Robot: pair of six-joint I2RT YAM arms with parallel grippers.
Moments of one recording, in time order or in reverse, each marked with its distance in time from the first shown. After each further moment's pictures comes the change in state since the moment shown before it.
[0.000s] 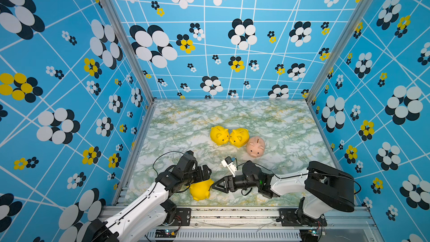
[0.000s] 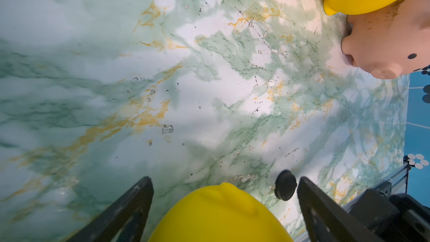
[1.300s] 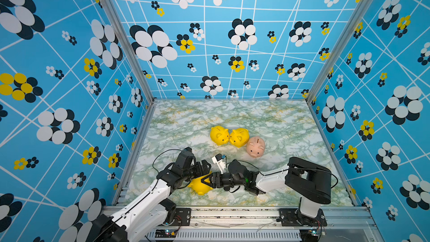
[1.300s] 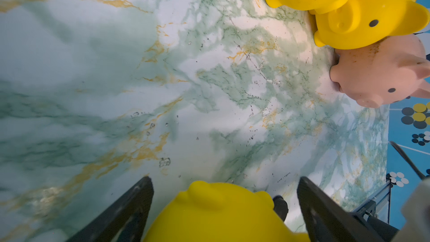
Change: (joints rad) left arm 0.108 0.086 0.006 0.130 0.050 0.013; right arm 0.018 0.201 0.203 -0.026 0.171 0.020
